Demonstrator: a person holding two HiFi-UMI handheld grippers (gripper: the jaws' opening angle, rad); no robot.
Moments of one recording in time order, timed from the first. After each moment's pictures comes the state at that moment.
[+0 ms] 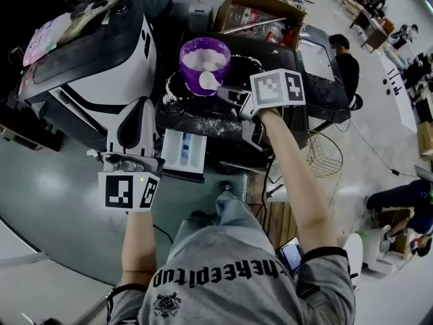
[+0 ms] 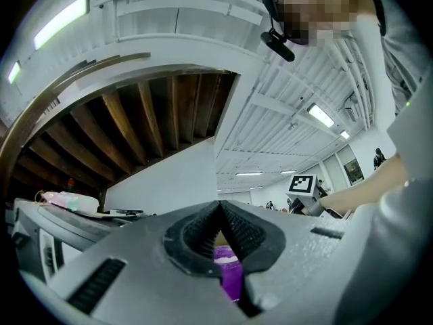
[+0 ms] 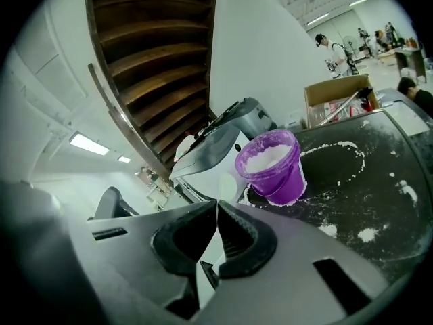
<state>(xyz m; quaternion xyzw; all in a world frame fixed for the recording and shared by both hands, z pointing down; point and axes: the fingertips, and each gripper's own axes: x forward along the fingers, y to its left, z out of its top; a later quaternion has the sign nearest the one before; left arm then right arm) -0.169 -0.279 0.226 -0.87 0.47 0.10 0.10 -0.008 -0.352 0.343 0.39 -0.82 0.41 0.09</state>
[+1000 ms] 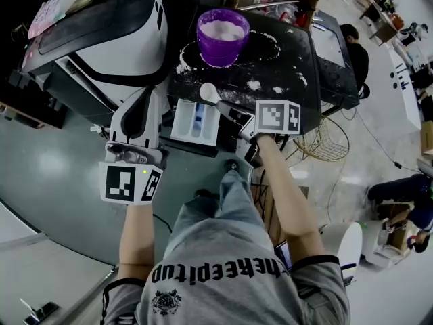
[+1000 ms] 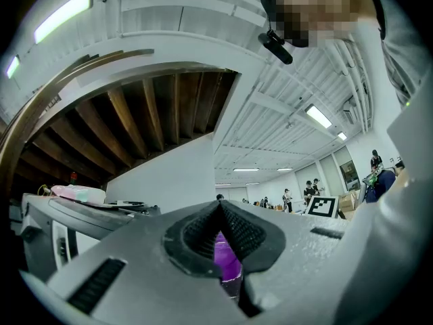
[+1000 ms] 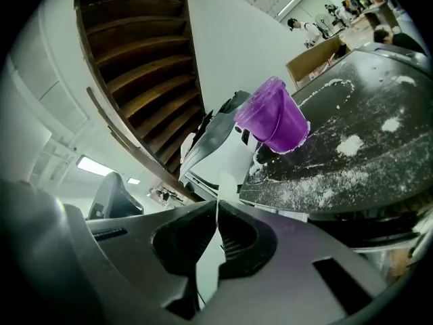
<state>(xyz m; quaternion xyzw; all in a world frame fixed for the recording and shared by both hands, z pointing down) -0.206 -0.238 0.255 -0.88 0.46 0.09 0.08 -0.073 -0.267 0.421 0.37 -0.80 0.48 -0.01</state>
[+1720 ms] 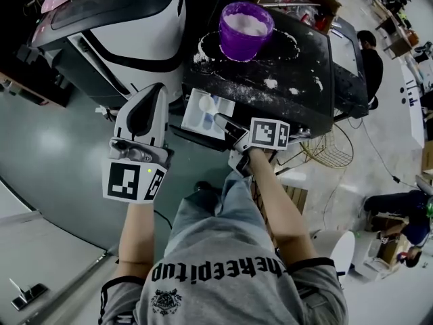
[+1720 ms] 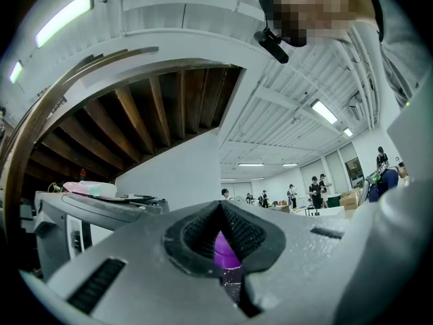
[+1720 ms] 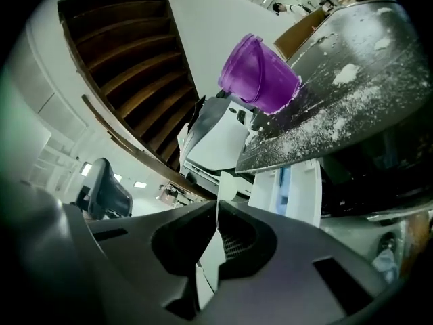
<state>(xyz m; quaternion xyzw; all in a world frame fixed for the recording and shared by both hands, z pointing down) -0.236 -0.230 0.276 -0.87 0.48 0.07 0.06 -0.123 -0.243 0.497 0.33 -0.78 0.52 -0.03</state>
